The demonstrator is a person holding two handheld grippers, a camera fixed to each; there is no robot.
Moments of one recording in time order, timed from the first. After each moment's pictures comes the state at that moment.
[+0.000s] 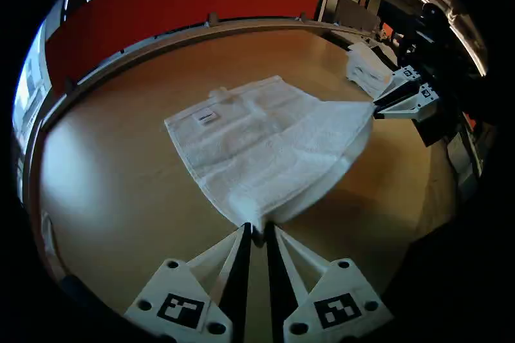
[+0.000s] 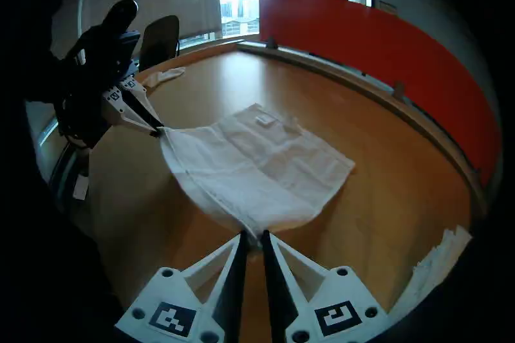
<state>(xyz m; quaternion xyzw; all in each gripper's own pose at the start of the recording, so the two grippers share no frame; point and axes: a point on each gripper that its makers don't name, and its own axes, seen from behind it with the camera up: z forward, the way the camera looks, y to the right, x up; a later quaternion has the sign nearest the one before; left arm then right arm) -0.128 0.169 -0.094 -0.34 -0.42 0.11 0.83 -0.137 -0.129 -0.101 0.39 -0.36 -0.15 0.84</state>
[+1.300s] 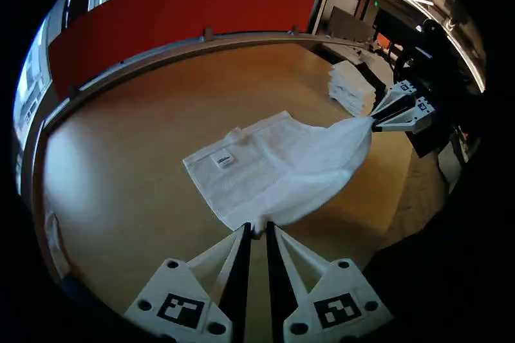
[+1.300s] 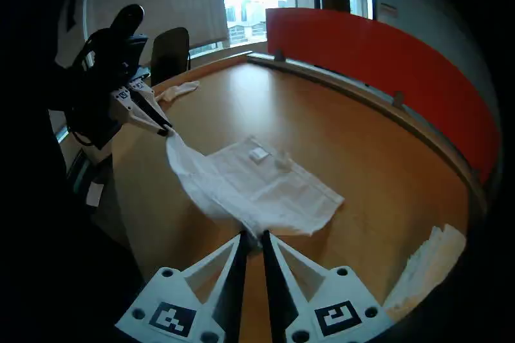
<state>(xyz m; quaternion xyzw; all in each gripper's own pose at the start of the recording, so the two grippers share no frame) -0.060 0.173 -0.120 -0.36 -0.42 0.09 0.83 -0.079 -0.128 -0.139 0.40 -0.36 -0.13 0.83</state>
